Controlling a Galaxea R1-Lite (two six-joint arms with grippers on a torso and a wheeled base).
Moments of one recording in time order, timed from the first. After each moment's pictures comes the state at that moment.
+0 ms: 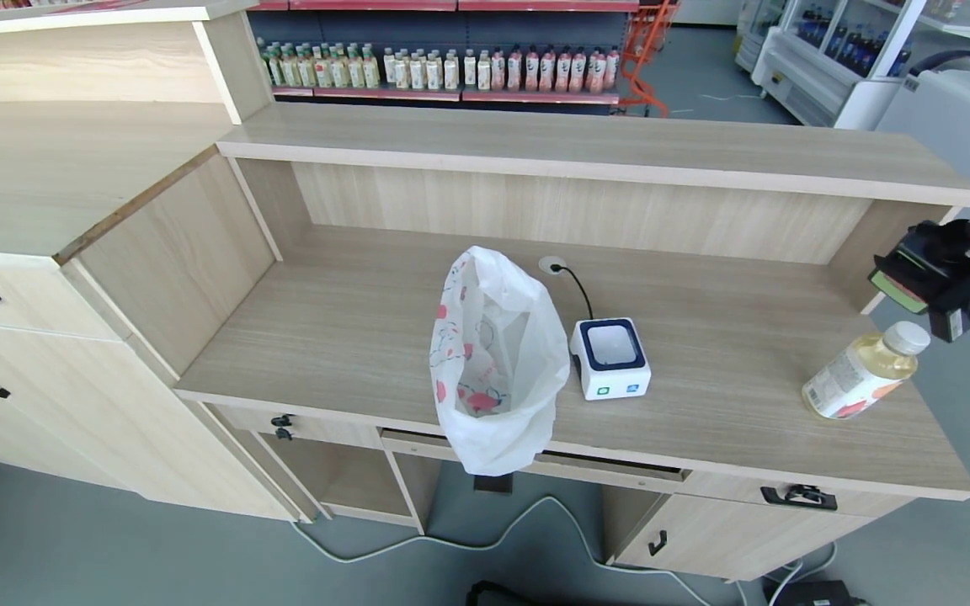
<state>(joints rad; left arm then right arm) -0.01 0.00 0.00 0.01 -0.04 -0.14 -0.29 1.55 -0.73 -0.89 0.52 -0.79</state>
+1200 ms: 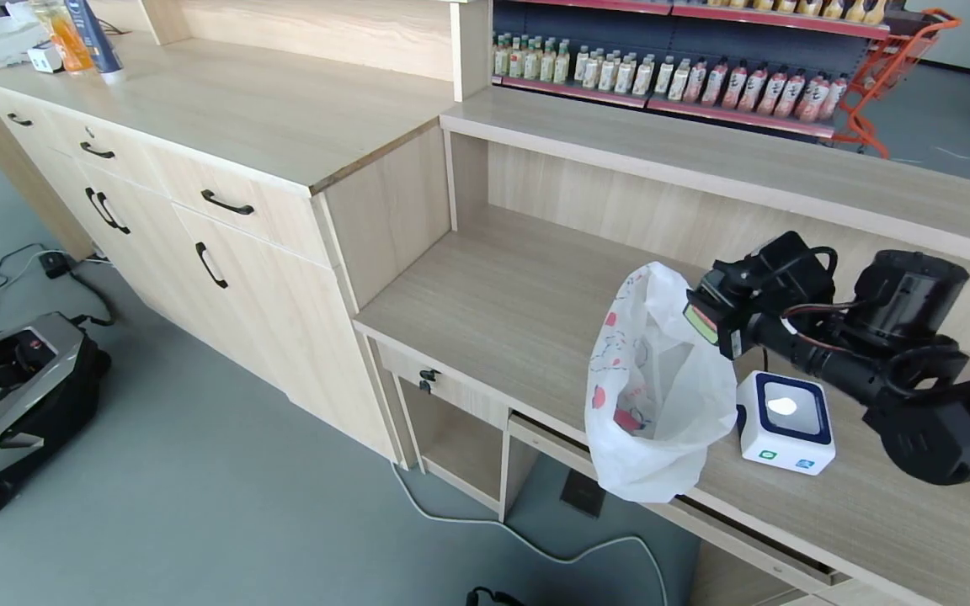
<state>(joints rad) -0.01 0.00 0.00 0.01 -0.04 -0.14 0.14 1.91 -0.76 -1.19 0.24 -0.48</state>
